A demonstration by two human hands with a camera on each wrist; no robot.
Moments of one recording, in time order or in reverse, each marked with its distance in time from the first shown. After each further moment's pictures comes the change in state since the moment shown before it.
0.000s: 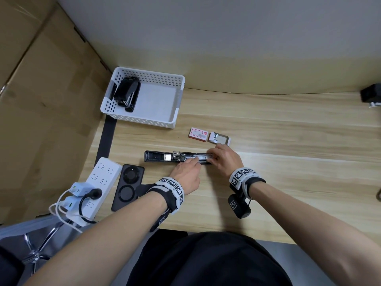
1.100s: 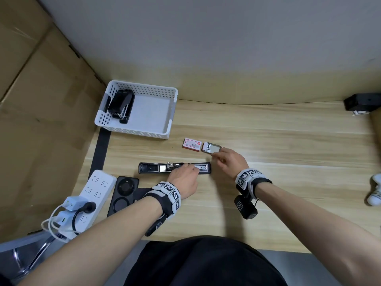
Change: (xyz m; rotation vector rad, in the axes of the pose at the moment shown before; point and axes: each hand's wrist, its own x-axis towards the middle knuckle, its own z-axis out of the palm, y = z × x) left_hand 0.017 0.005 -0.017 0.012 0.034 0.006; right_hand 0.009 0.027 -0.038 -0.026 -0.048 0.023
